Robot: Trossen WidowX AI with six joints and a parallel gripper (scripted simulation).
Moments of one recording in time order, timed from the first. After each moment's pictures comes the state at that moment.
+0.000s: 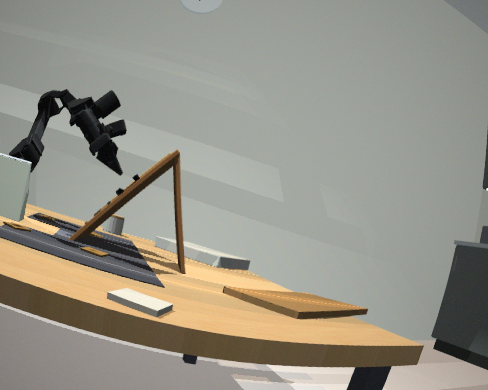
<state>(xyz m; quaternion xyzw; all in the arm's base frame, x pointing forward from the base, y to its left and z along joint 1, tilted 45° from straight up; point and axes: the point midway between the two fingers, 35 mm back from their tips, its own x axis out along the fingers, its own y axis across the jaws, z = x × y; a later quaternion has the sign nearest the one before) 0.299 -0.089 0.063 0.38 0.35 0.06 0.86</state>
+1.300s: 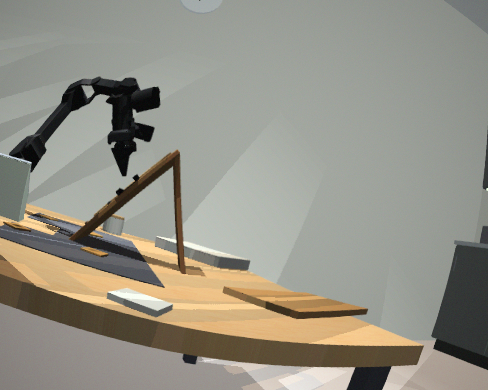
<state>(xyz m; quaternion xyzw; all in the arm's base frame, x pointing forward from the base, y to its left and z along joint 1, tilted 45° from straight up) 0.324 -0.117 0.044 0.34 0.57 0.14 0.73</state>
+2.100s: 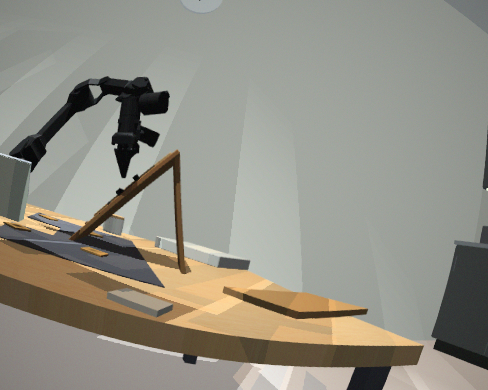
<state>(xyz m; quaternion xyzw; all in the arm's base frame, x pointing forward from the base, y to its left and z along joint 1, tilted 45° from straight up) 0.327 -0.117 0.040 0.33 0.61 0.19 0.69</state>
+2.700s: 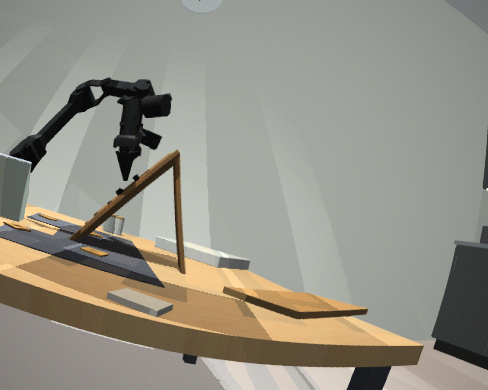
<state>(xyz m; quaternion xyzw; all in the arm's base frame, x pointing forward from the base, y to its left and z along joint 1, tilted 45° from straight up) 0.334 -0.114 0.034 0.33 0.62 0.19 0.69</state>
